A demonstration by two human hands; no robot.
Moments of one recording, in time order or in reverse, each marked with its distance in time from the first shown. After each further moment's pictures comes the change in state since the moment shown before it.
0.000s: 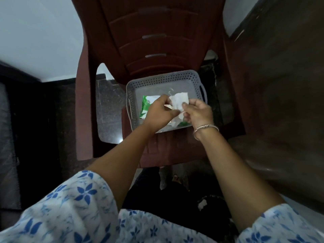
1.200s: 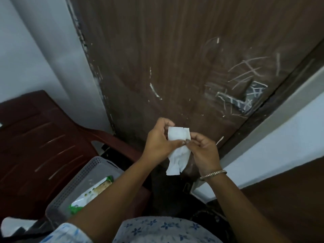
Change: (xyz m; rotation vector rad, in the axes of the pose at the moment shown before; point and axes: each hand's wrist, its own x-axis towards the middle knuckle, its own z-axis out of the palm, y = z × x) left_hand -0.187 0.229 0.199 0.156 -0.665 0.694; right_hand -0.267 -0.073 -0.241 0.282 0.687 -0.558
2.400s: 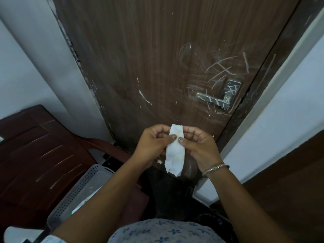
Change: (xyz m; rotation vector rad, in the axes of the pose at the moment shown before) left_hand -0.016 0.038 0.024 -0.249 -0.131 -0.126; right_hand -0.005 -0.025 -0.045 0.222 -0.157 0.003
